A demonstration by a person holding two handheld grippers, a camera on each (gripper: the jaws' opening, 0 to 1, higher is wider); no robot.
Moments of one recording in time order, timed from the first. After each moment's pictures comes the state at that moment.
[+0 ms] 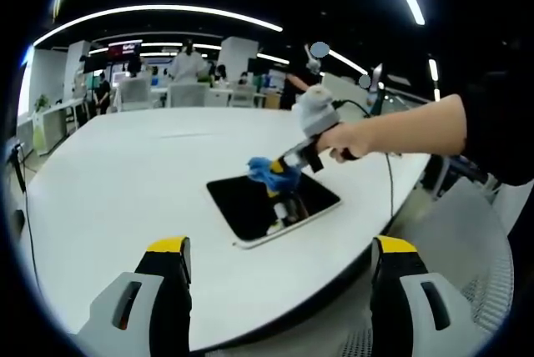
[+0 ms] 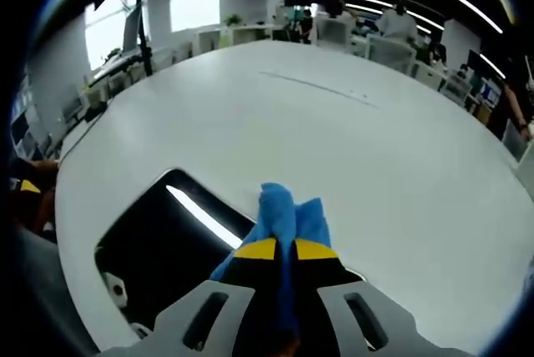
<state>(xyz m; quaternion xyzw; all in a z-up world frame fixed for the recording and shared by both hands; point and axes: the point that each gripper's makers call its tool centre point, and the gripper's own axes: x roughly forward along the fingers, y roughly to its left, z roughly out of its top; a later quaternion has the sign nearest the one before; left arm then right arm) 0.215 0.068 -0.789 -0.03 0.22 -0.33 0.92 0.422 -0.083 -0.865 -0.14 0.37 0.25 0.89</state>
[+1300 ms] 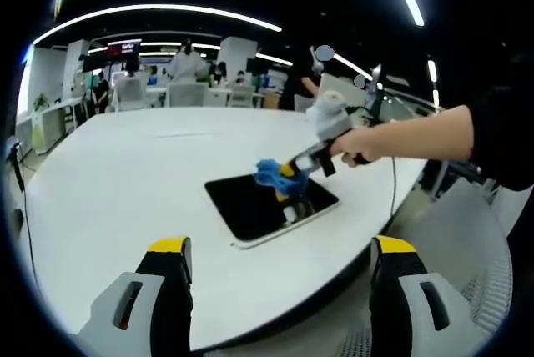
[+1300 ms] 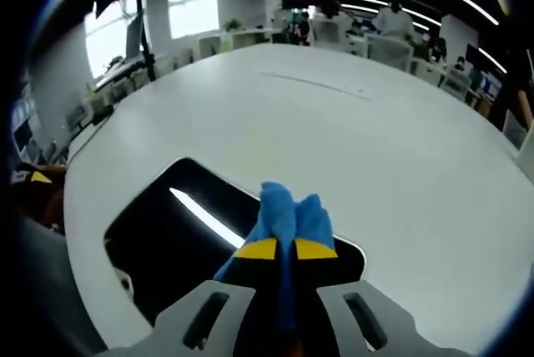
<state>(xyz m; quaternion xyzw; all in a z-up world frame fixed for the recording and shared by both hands) 0.214 0.067 -0.789 -0.03 0.22 -0.33 0.92 0.411 -0.101 -0.870 -0.12 0.37 0.26 0.89</state>
